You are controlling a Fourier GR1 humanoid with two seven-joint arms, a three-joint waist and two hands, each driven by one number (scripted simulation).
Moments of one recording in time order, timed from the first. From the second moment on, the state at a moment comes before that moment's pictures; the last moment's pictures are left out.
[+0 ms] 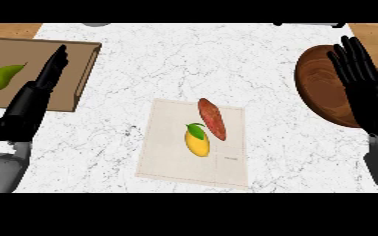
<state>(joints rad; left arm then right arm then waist) -0.20 0.57 -0.15 -1.55 0.05 0.15 -0.03 -0.22 -0.57 0.09 -1.50 -0.48 -0.02 -0.22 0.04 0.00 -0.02</state>
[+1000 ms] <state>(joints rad) -0.15 0.44 -0.04 -1.53 0.15 0.23 0.12 -0.13 -0.62 0.52 -1.85 0.27 -0.18 -0.04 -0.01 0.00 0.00</state>
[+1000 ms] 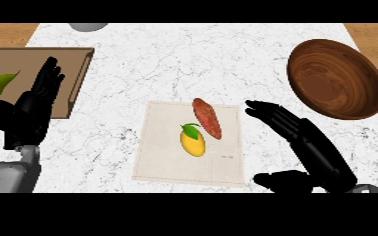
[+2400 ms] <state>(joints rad) -0.15 0.38 0.01 -1.53 0.11 0.16 0.11 -0.79 -0.26 0.60 -1.51 0.29 0.55 0.62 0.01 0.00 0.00</state>
